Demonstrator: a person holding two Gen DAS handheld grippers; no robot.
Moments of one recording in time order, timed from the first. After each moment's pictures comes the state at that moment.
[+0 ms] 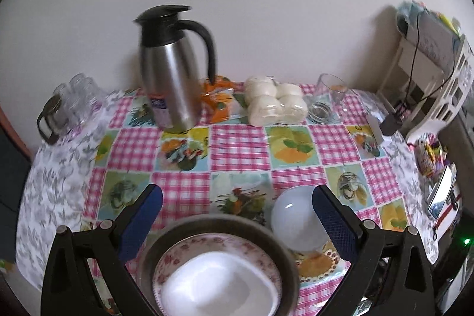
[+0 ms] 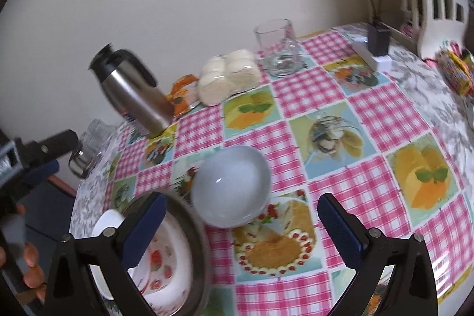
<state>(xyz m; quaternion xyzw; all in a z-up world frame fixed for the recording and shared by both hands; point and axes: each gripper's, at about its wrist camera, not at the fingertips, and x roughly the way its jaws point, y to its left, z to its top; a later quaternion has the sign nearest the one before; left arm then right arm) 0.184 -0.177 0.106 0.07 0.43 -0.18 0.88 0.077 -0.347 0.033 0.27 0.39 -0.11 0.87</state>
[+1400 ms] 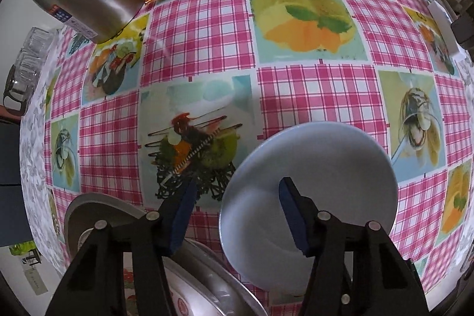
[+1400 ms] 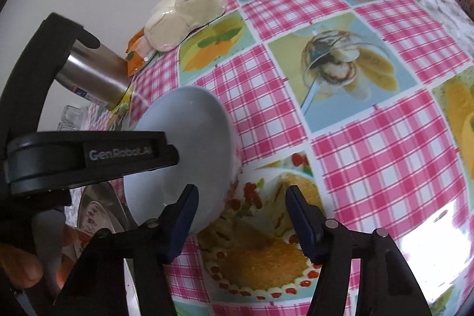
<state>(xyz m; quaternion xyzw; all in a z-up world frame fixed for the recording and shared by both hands) 0.241 -0.290 -0.077 0.18 0.64 -0.09 0.74 0.127 -0.367 -0.072 0.33 0.49 -0.10 0.80</state>
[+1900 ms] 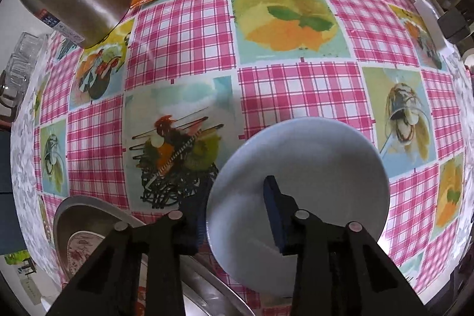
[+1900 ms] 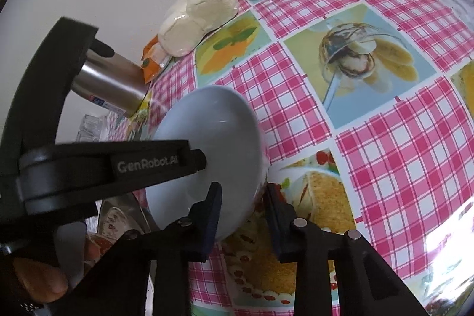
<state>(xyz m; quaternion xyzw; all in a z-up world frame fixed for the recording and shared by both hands) 0.235 -0.297 -0.082 0.17 0.63 -0.12 0.75 0.129 -0.364 -0.077 0.38 0.46 -0.07 0.80</state>
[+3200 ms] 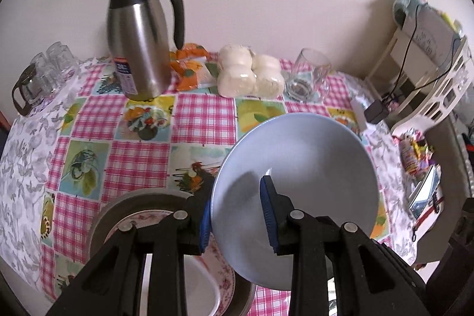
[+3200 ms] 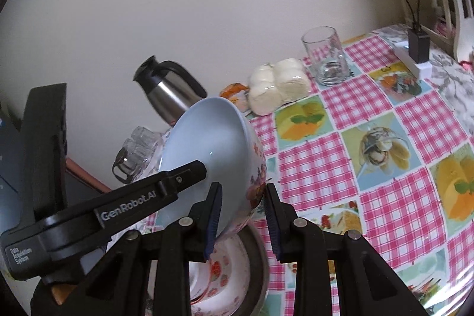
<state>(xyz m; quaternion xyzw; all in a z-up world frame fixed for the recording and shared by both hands) 0.171 -0.199 0.069 0.02 0.47 -0.20 0.86 0.091 -0.323 0.064 0.30 0.35 -0.01 0.89</state>
